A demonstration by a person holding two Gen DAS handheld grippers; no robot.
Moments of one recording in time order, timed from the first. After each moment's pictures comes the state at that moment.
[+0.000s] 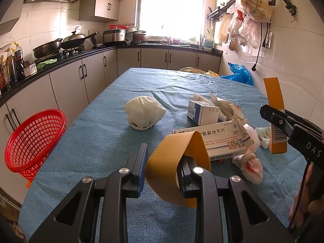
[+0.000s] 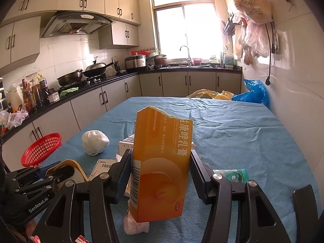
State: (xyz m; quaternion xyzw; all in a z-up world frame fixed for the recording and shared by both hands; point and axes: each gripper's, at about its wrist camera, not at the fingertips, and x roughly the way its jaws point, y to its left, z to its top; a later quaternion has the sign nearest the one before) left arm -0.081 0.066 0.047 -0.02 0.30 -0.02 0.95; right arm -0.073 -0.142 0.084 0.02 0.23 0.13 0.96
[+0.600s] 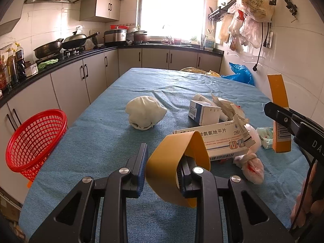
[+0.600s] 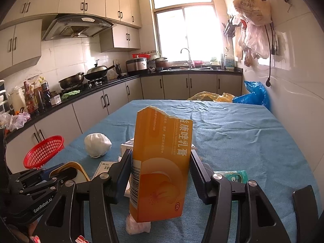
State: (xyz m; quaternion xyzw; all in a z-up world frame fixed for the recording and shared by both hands) left arm -0.080 0.066 0.048 -0.02 0.30 -0.01 0.95; right arm -0.076 -0.146 0.086 0.03 0.23 0.13 0.96
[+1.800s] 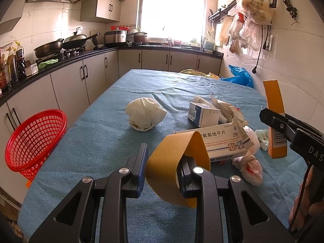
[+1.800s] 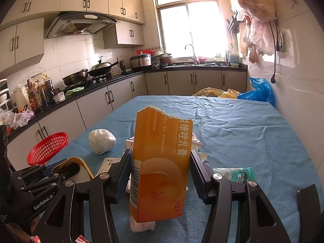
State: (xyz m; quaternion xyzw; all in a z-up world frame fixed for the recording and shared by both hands) left arm -0.081 0.069 0.044 -0.03 0.29 -0.02 0.96; right arm -0.074 -0.143 0.082 0.03 0.24 0.15 0.96
